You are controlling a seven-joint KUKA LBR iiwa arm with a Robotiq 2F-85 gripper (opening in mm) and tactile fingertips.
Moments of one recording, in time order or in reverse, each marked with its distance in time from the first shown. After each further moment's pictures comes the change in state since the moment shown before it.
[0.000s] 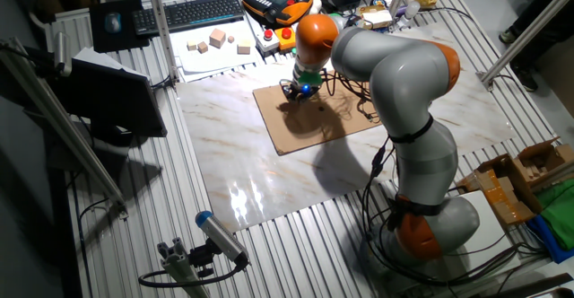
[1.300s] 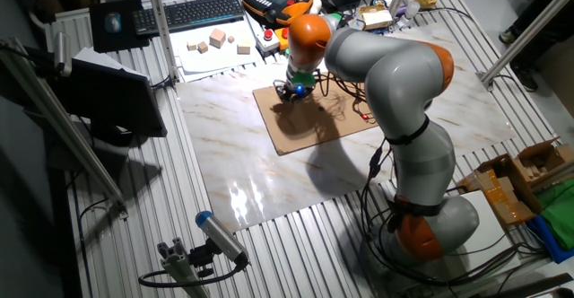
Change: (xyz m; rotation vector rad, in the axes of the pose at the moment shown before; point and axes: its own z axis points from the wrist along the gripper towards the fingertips) arm 0.003 0.026 -0.001 -0.001 0.008 0.008
